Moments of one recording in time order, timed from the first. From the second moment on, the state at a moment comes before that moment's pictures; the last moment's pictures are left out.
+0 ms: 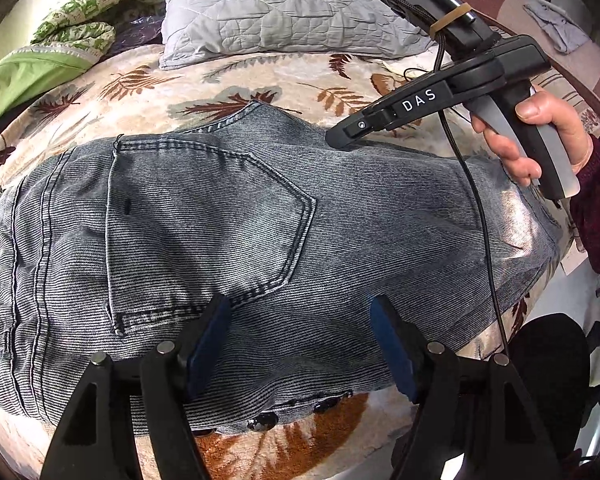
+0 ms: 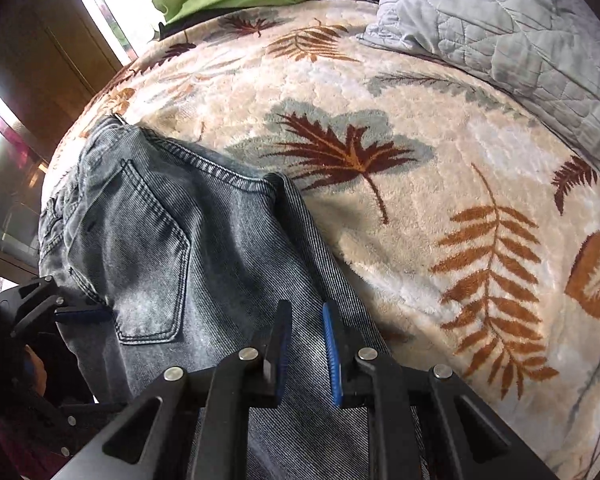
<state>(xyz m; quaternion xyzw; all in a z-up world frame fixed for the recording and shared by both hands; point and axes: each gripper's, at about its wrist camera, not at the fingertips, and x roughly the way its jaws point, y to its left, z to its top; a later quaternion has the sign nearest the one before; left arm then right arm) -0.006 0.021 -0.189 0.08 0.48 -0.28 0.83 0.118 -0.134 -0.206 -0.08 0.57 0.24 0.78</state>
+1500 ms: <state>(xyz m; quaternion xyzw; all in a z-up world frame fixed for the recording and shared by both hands) -0.005 0.017 -0.164 0.05 0.50 -0.26 0.82 0.060 -0.215 -0.154 0.10 0.42 0.15 0.89</state>
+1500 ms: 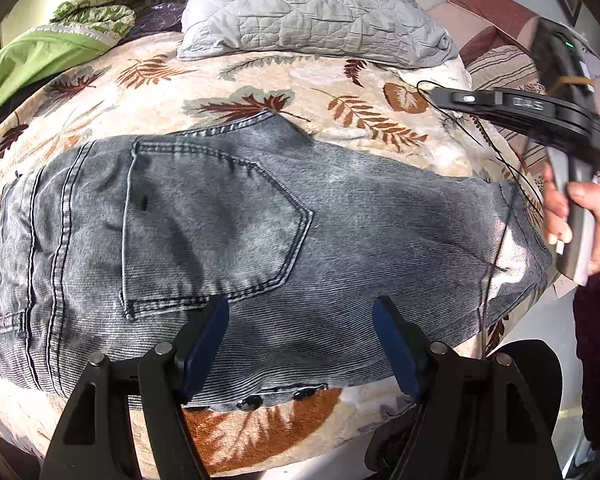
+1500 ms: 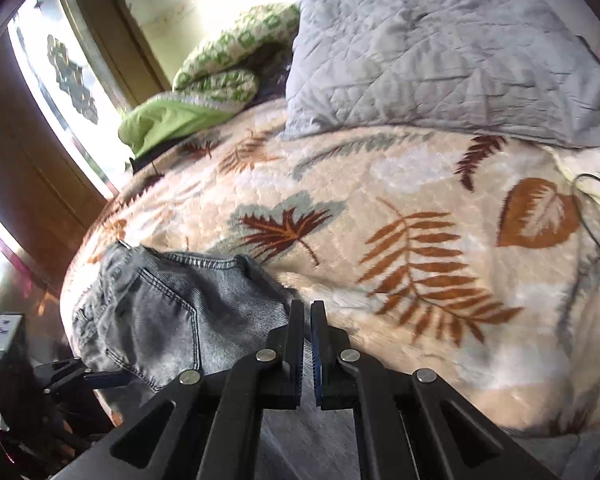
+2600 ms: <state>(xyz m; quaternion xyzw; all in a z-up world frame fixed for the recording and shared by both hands) -0.036 -0.043 -0.156 0.13 0.48 -0.28 0.82 -0.105 -0.355 -0.174 0.38 0.36 0.15 0.84</state>
